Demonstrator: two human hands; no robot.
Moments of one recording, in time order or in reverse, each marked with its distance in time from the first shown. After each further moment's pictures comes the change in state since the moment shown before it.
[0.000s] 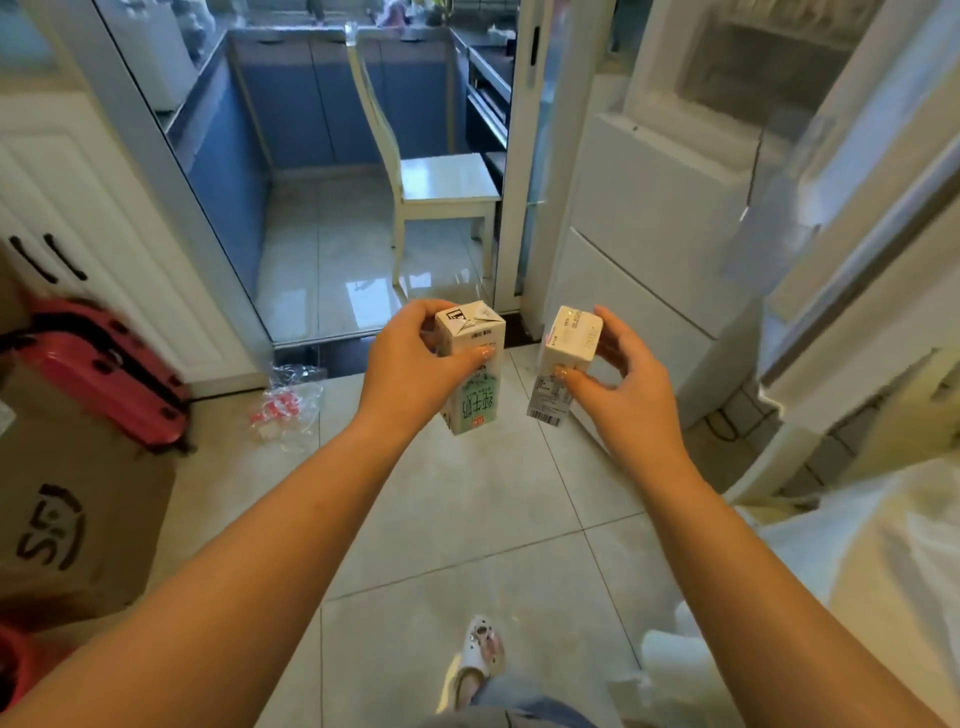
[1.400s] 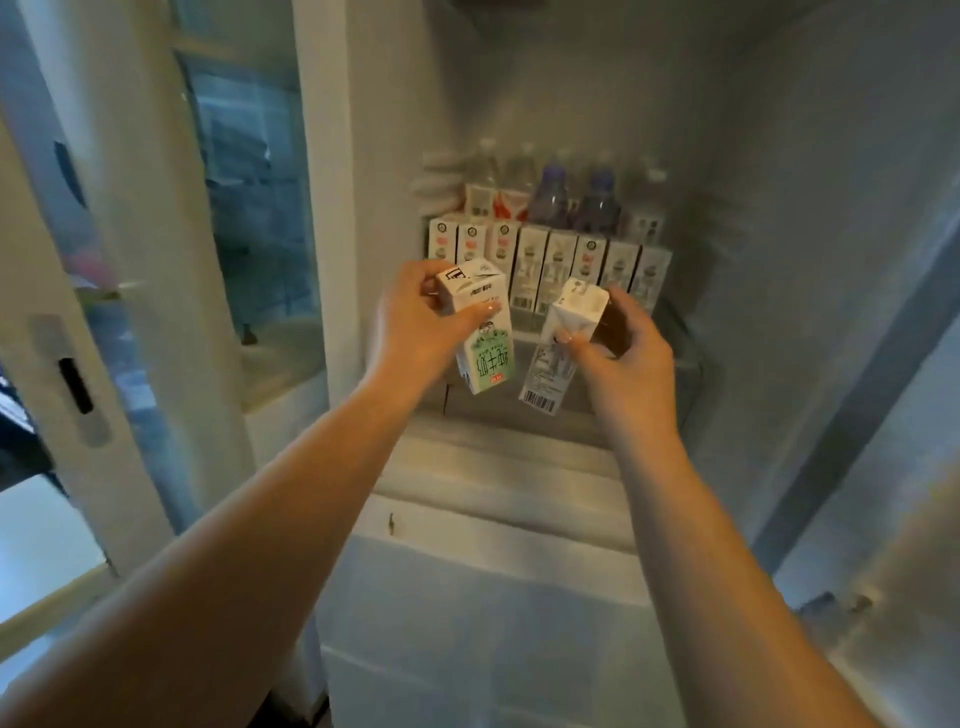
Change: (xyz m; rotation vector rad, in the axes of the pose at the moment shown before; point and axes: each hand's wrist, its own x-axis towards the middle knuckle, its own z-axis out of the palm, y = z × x) left_hand 0.718 0.237 0.388 -0.459 -0.580 0.511; right_hand 0.669 0.037 -0.201 -0.182 1.017 -0.024
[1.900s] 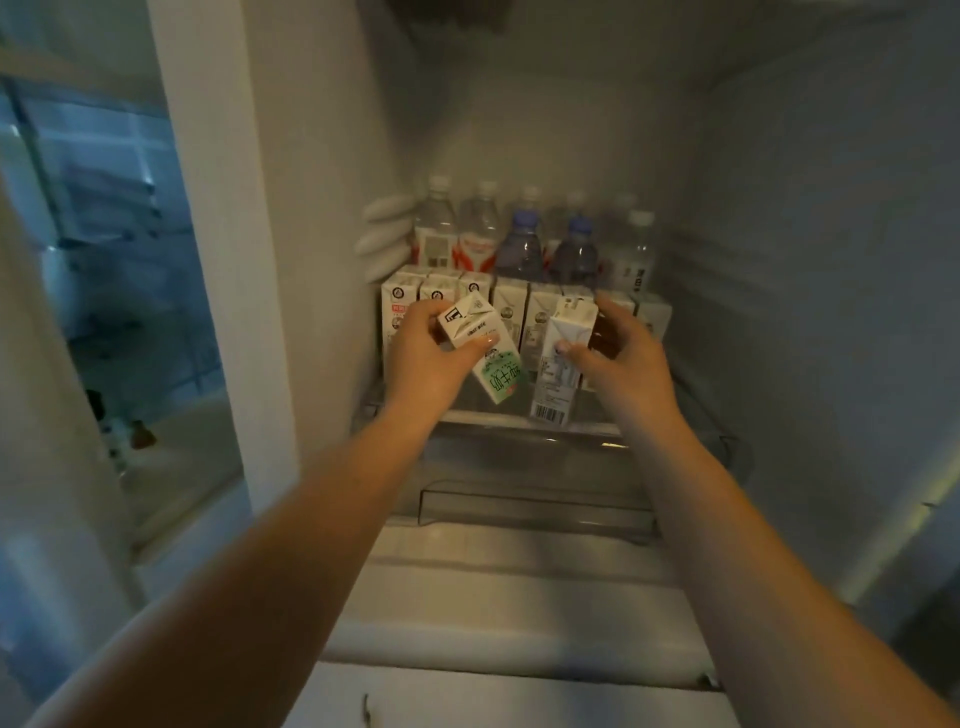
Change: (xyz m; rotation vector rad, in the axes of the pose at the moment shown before) left_hand 0.133 -0.065 0.069 -0.186 -0.128 0.040; right_hand 0.142 0.048 0.028 -0.140 0.006 0.028
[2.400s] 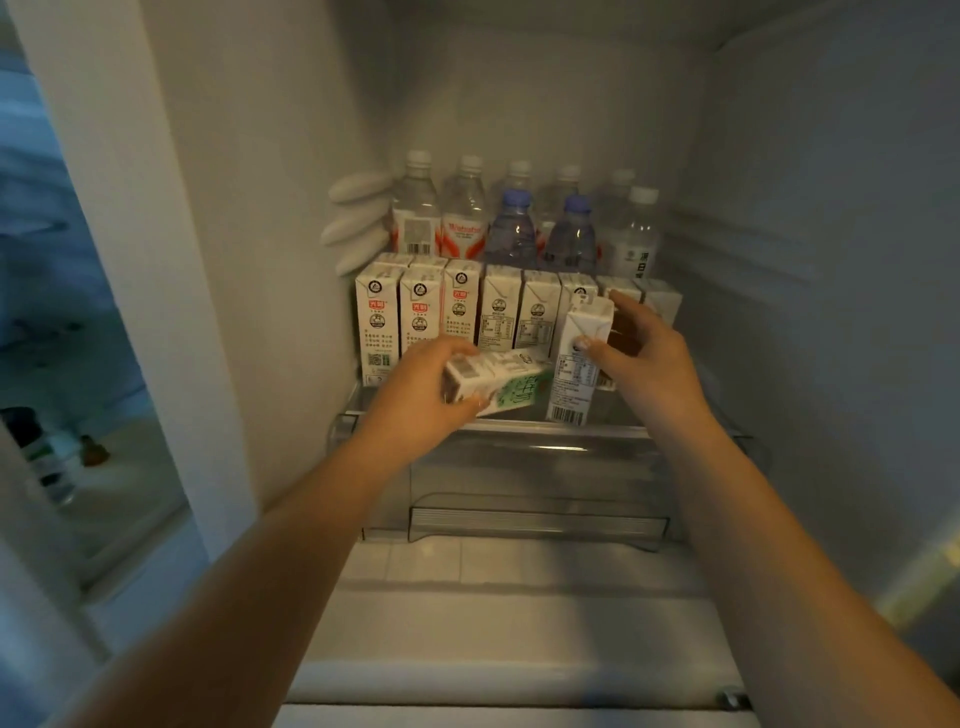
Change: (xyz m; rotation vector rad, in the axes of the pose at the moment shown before) left_hand 0.010 -0.042 -0.009 0.440 -0.369 0.175; right_hand 0.019 0.016 -0.013 -0.045 0.008 0.031
